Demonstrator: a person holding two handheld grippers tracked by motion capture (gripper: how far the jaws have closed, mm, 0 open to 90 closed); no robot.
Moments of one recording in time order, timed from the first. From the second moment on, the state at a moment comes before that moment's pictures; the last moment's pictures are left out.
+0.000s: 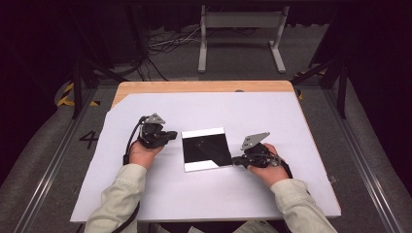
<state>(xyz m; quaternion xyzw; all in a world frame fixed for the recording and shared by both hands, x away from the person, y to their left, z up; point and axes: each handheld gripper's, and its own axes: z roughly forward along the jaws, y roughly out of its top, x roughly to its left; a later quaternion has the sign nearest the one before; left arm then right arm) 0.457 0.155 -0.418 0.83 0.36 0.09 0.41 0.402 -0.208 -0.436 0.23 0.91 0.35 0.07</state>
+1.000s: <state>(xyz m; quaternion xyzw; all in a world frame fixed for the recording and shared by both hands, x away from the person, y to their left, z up) 0.449 0.172 -0.417 0.85 0.31 0.08 0.42 0.391 -0.214 -0.401 0.24 0.89 0.37 0.09</state>
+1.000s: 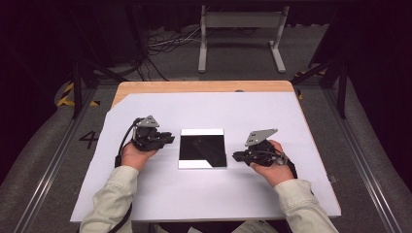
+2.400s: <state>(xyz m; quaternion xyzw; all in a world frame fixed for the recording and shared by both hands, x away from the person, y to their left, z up) 0.452 0.198 -0.409 0.86 0.31 0.06 0.41 0.391 -0.188 -0.404 0.22 0.93 0.28 0.03</state>
